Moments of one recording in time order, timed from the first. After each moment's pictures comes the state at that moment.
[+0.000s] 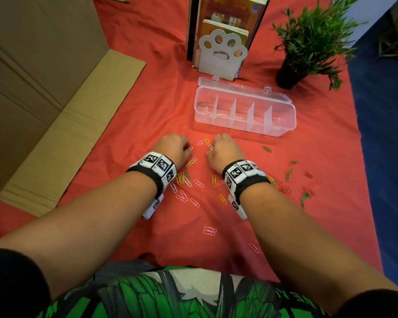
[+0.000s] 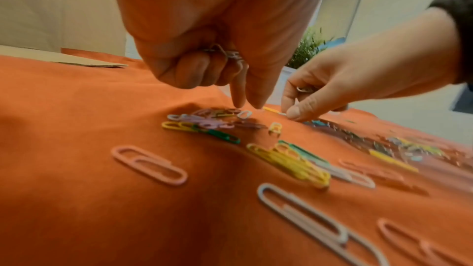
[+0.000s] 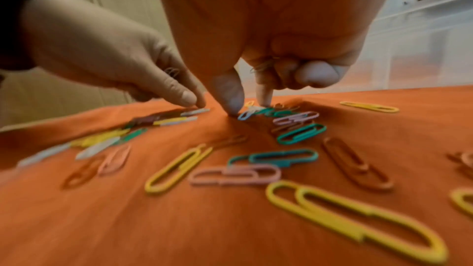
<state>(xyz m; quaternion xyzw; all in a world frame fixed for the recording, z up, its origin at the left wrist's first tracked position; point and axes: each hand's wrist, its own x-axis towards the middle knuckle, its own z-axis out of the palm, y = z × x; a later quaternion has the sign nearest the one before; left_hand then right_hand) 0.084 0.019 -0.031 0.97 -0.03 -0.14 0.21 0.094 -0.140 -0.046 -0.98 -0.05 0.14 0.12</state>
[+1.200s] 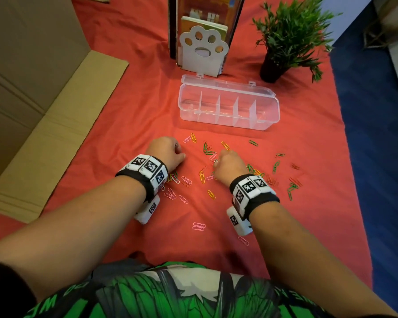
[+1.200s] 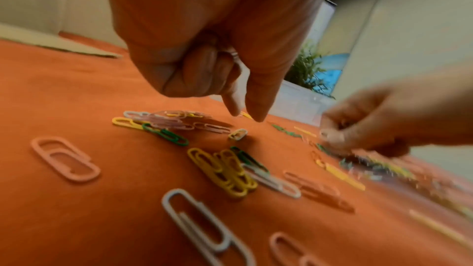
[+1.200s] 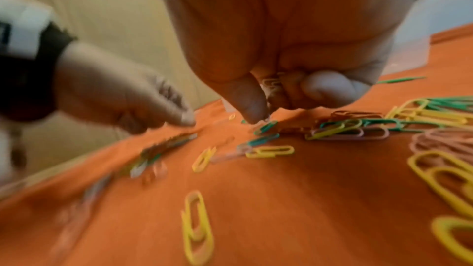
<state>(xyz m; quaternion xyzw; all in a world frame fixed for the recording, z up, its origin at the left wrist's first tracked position) 0.073 -0.001 -0.025 0.96 0.02 -0.15 0.24 0.053 -0.179 -0.033 -0.95 0.06 0.24 0.17</state>
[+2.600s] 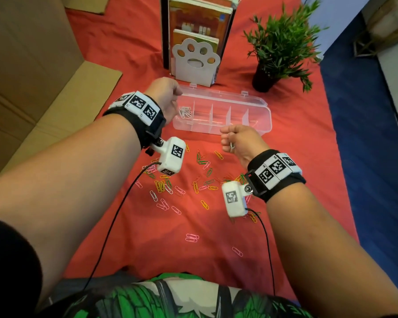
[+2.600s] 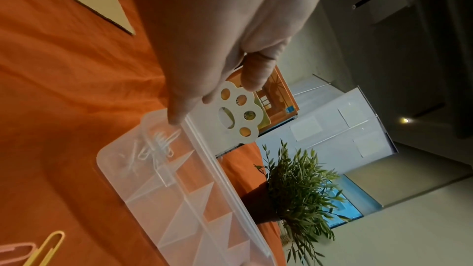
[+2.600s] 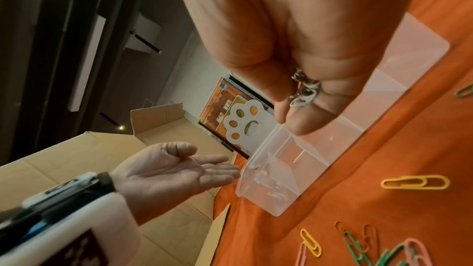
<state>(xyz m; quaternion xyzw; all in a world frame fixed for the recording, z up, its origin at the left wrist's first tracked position) 0.180 -0.022 0.057 0.58 0.26 -0.18 0.75 0.111 -0.206 0.021 -0.73 0.21 0.17 0.63</state>
